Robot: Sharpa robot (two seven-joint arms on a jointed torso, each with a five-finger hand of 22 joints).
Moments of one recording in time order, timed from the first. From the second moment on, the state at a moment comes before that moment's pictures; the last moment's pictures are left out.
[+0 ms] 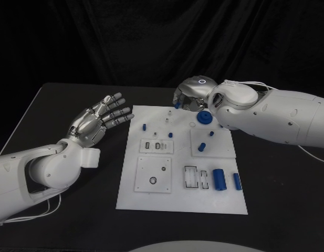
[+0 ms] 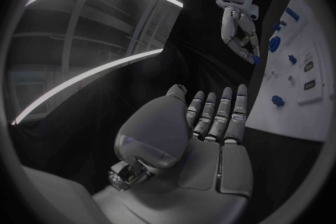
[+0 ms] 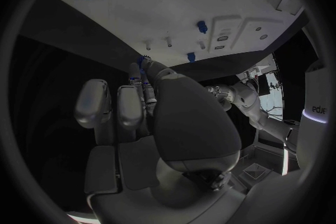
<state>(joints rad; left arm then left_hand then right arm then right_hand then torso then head) 1.23 -1.07 -0.21 1.71 0.27 -0.04 0.68 1.47 0.26 -0.18 0.28 0.65 0.51 0.12 0.12 0.06 0.26 0.18 0.55 0.07 0.38 0.25 0.51 0.07 0.11 0.47 0.29 0.29 0.11 1.45 -0.51 -0.24 1.20 -1.64 -0.34 -0.02 1.49 -0.05 0.30 0.15 0.22 1.04 0.08 0.21 0.20 1.18 0.06 0.11 0.07 1.44 -0.03 1.29 1.03 0.10 1.34 0.08 1.30 1.14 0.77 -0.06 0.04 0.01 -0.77</state>
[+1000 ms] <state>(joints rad) 1.23 -1.06 -0.21 1.69 0.27 -0.04 0.68 1.47 0.26 -0.17 0.28 0.65 0.51 0.12 0.12 0.06 0.26 0.18 0.55 0.07 0.38 0.25 0.51 0.07 0.11 0.47 0.29 0.29 0.11 1.42 -0.43 -0.24 1.09 -1.64 -0.31 -0.02 1.48 -0.06 0.30 0.15 0.23 1.03 0.09 0.20 0.20 1.18 0.06 0.08 0.07 1.44 -0.02 1.30 1.04 0.10 1.34 0.09 1.31 1.15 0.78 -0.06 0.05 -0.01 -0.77</state>
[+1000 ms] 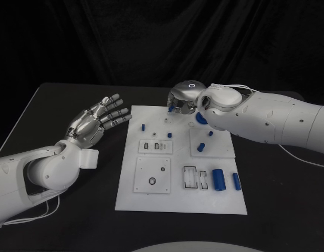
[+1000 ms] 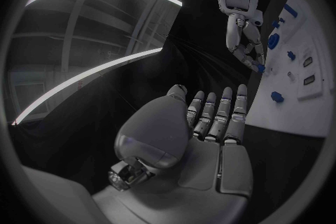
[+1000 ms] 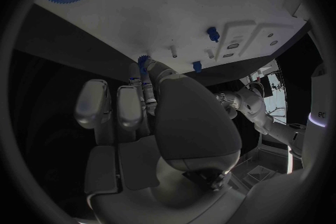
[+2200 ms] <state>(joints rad) 1.23 -1.04 -0.21 1.67 0.27 -0.04 0.68 1.47 0.26 -0.16 0.28 0.66 0.51 0.12 0.12 0.06 0.26 0.18 0.55 0.07 0.38 0.25 0.51 0.07 0.12 0.47 0.29 0.29 0.11 1.41 -0.41 -0.24 1.07 -1.64 -0.27 -0.02 1.42 -0.06 0.24 0.15 0.14 0.43 0.02 0.04 0.14 0.82 0.12 0.06 0.07 1.37 0.01 1.24 0.94 0.10 1.26 0.11 1.22 1.07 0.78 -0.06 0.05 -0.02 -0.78</state>
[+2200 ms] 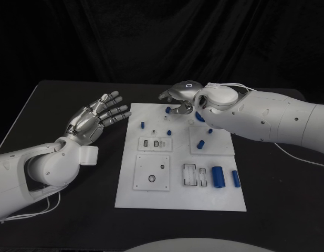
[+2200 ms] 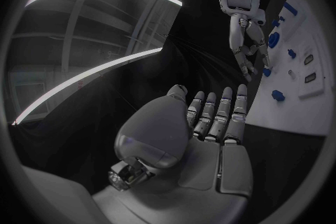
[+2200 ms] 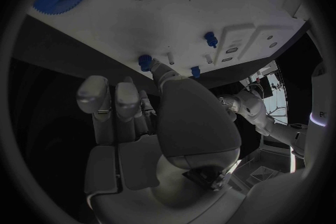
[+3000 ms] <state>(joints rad) 1.23 -1.06 -0.21 1.68 0.27 -0.03 0.68 1.47 0.26 -0.16 0.28 0.66 0.51 0.12 0.12 0.06 0.26 0.18 0.55 0.07 0.37 0.25 0.51 0.07 0.12 0.47 0.29 0.29 0.11 1.50 -0.73 -0.24 1.33 -1.60 -0.36 -0.02 1.44 -0.02 0.24 0.11 0.20 0.81 0.09 0.12 0.17 0.95 0.11 0.09 0.16 1.33 0.00 1.18 0.85 0.12 1.23 0.11 1.16 1.04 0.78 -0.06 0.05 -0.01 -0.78</state>
